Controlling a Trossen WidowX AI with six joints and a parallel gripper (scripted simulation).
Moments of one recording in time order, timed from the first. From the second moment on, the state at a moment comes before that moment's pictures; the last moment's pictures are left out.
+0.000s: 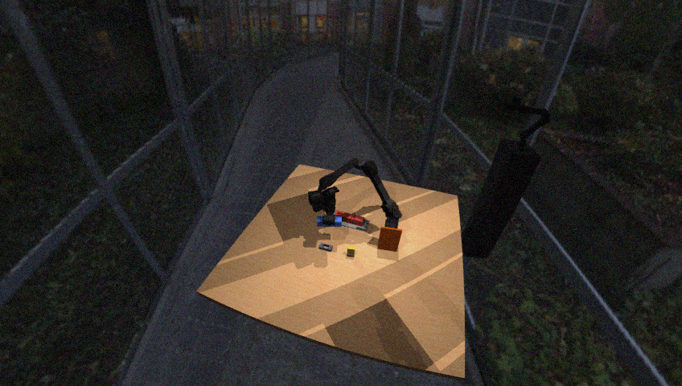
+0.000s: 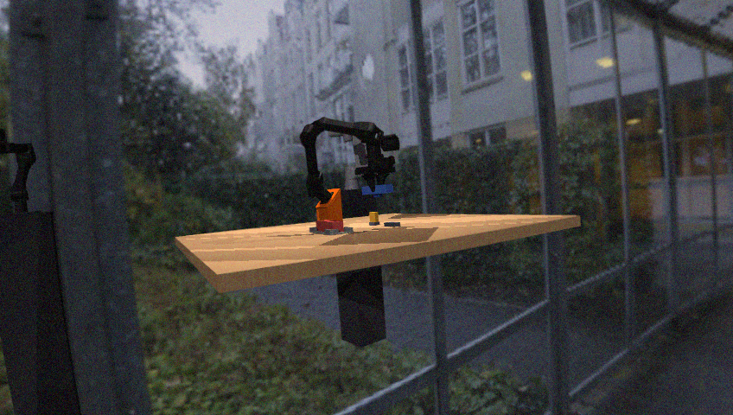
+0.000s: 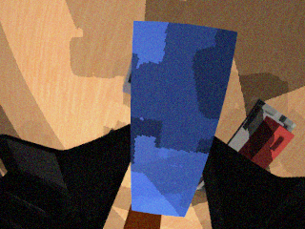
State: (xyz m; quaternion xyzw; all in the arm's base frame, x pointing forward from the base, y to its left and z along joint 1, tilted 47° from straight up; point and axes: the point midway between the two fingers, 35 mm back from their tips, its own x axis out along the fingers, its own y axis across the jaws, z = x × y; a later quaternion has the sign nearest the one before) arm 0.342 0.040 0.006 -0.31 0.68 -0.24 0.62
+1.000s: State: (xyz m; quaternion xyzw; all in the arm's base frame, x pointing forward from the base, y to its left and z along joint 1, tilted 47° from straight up) arm 0.309 -0.032 0.064 -0.46 0.72 -0.05 0.52
